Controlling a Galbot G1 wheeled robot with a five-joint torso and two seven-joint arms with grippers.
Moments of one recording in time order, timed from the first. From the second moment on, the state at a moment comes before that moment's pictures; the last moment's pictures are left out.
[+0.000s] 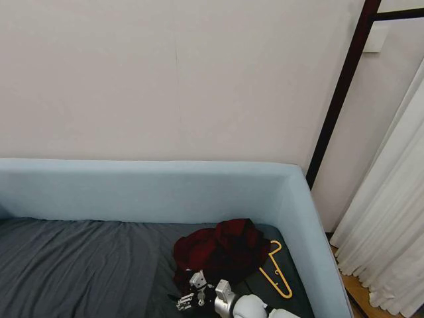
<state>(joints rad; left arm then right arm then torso) 1.93 -1.37 -0.64 -1.74 -0.15 -0.76 -0.10 -0.60 1.23 -0.73 1.23 0.58 0.08 -0.18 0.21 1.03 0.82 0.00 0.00</state>
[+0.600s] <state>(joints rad) 1.90 -1.38 -0.63 -1.74 -0.17 -0.77 -0.10 -0.57 1.38 -0.75 1.10 0.53 -0.15 0.09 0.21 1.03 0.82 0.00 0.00</state>
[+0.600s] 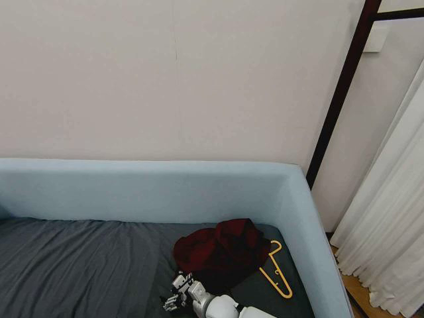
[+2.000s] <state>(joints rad) 1.86 -1.39 -0.63 -1.72 -0.19 -0.79 -0.10 -0.51 1.30 -0.79 1.20 0.52 -0.24 0.20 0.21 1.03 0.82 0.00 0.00</state>
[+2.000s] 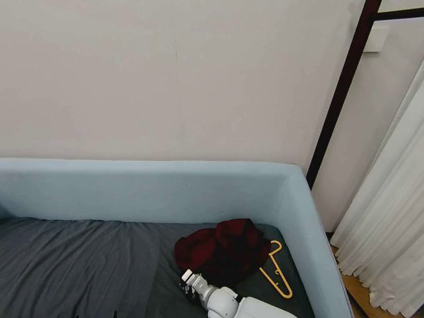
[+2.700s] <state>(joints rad) 1.84 -1.41 -0.59 -1.71 -0.21 -0.76 -0.10 -0.19 0.99 -0.72 1.84 0.74 -0.09 0.21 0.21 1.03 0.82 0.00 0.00</state>
